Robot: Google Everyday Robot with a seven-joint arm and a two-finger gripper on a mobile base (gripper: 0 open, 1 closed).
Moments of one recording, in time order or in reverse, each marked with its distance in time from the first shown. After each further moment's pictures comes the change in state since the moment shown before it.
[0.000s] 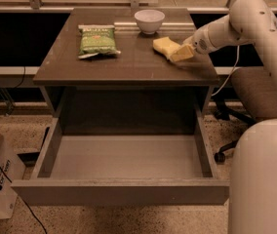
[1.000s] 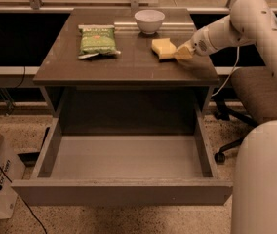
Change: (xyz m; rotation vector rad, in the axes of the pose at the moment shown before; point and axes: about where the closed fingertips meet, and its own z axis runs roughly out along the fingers) arm 0.003 0.018 -0.004 -0.055 0.016 0.046
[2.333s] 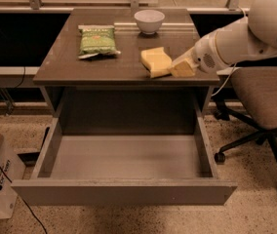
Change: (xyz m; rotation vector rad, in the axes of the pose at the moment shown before) arm -0.005 0.158 -0.097 -0.024 0.017 -0.095
